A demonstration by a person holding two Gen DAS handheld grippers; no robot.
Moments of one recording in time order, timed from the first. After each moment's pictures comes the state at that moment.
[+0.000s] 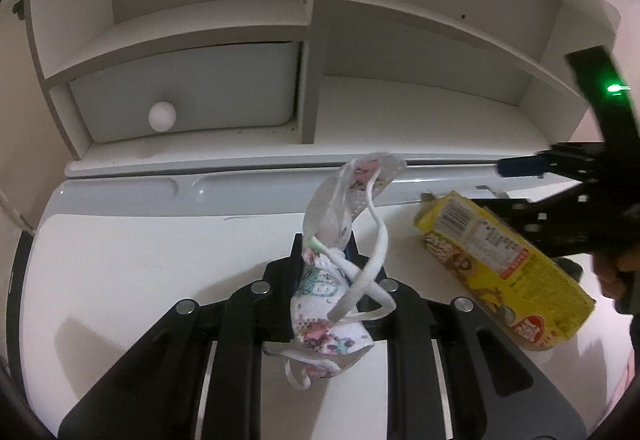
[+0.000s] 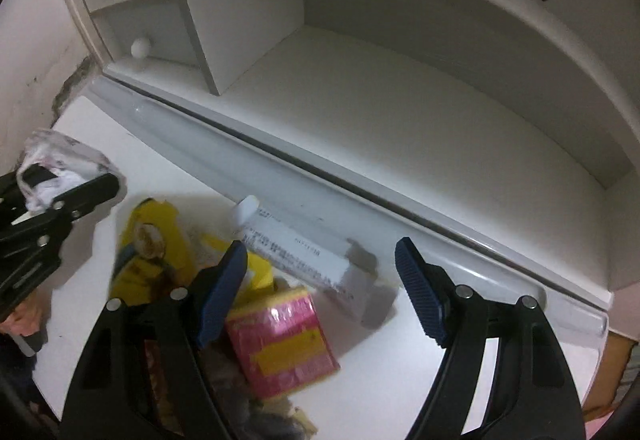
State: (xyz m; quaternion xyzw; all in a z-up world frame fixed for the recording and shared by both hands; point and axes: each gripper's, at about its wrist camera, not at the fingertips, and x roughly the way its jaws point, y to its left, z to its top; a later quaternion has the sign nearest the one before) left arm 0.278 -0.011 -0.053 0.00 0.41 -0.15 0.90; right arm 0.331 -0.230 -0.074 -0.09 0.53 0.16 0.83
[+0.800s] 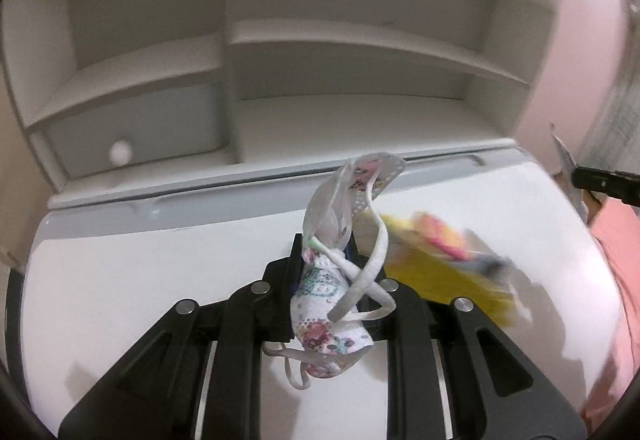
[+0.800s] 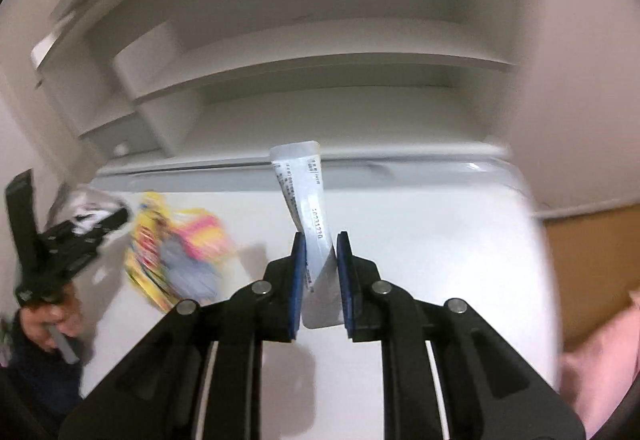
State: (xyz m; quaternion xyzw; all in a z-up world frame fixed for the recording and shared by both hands) left arm 0.233 -0.054 -0.024 0.04 0.38 -0.23 0.90; right arm 0.155 -0.387 0.014 0.09 0.44 -0.01 0.89
